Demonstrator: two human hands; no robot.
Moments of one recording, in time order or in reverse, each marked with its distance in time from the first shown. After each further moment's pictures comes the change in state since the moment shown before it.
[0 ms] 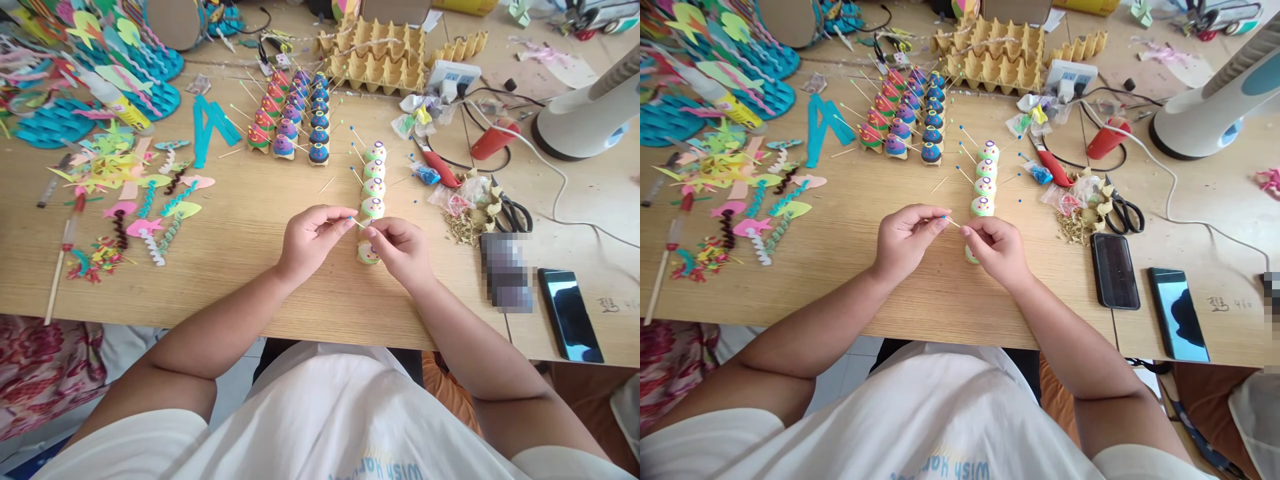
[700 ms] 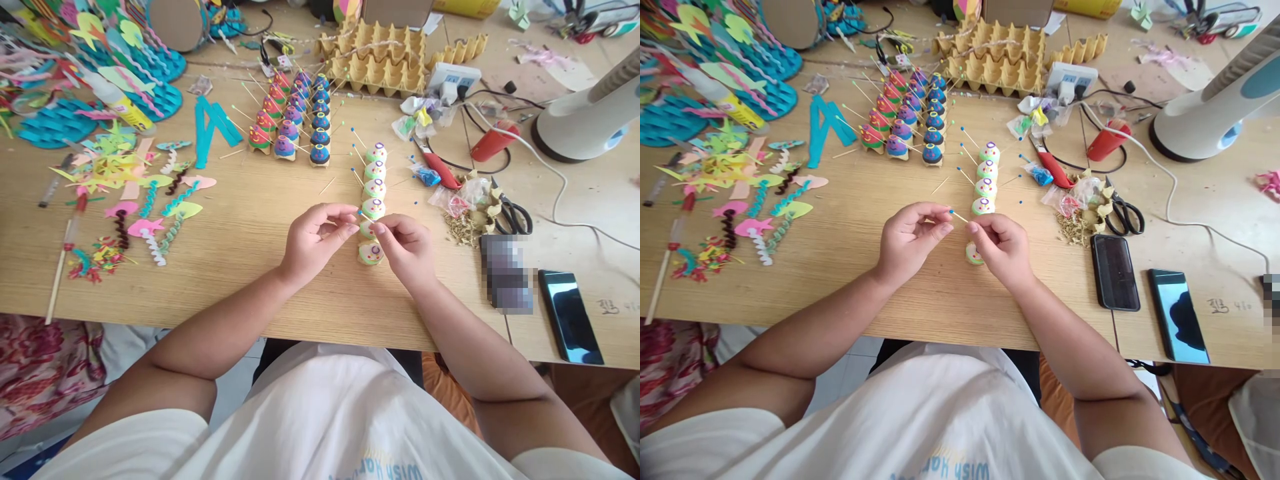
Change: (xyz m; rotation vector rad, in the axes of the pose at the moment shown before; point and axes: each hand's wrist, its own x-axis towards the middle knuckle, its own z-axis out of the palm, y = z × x) left_hand 0.001 -0.010 0.001 0.003 -0.046 0.160; right_hand -0.001 -0.001 -0.003 -0.056 0.112 -0.023
